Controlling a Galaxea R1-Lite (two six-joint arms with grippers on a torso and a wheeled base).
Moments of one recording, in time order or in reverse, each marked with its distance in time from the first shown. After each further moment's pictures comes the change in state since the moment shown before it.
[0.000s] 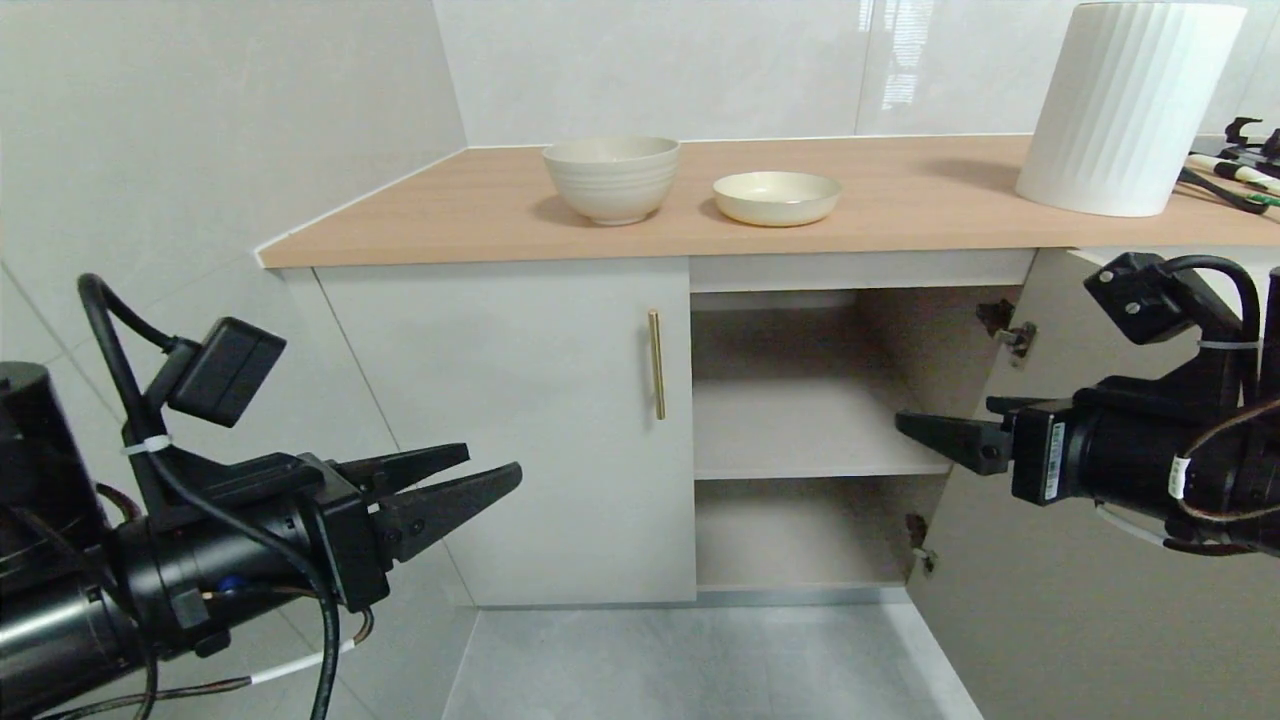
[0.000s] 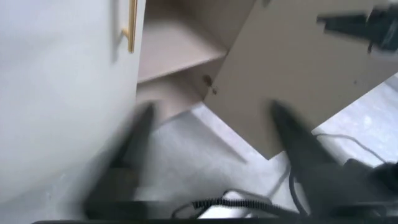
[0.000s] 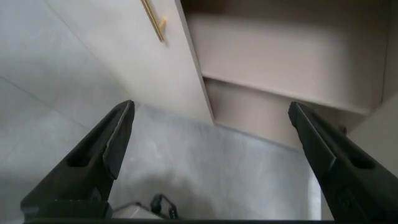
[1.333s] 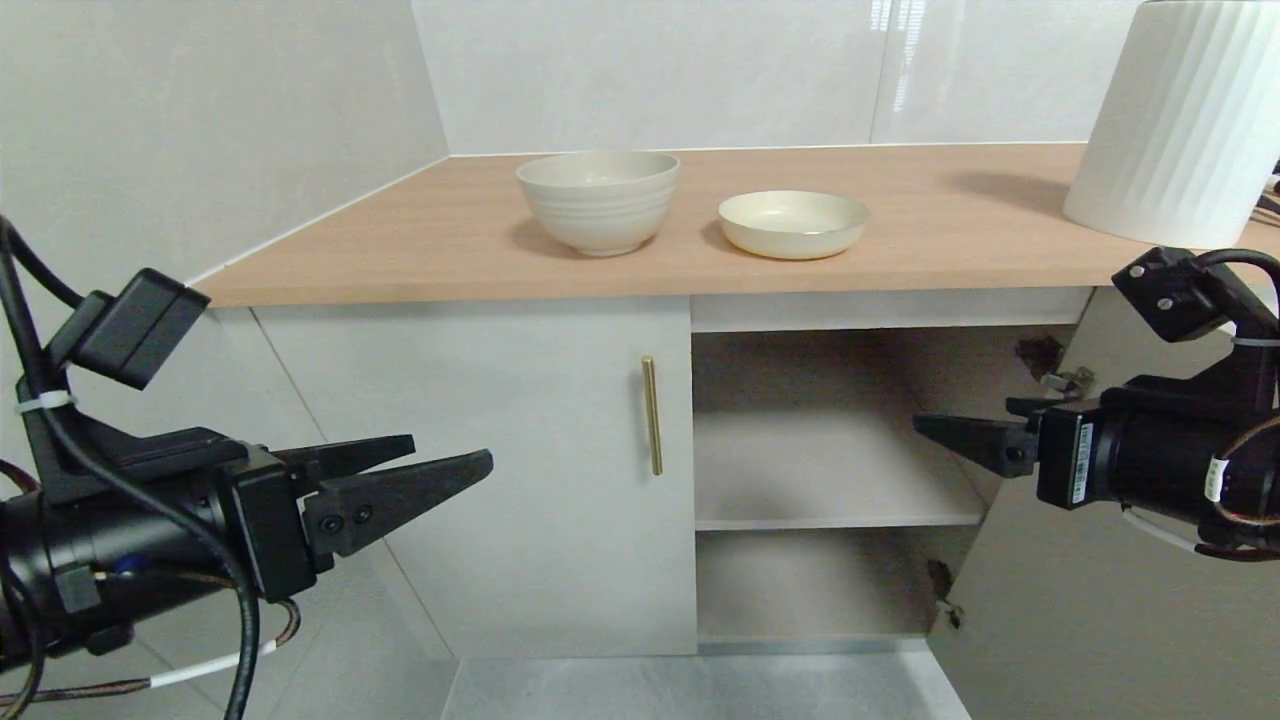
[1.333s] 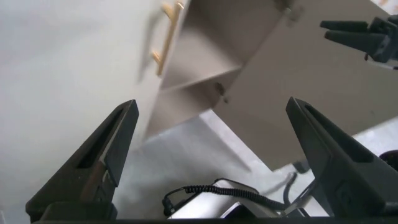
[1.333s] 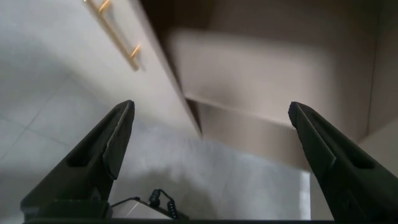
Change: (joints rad) left arm 0.016 -0.101 -0.144 0.311 0.013 -0.035; right arm -0.003 -0.038 -0.007 0.046 -0.007 0.001
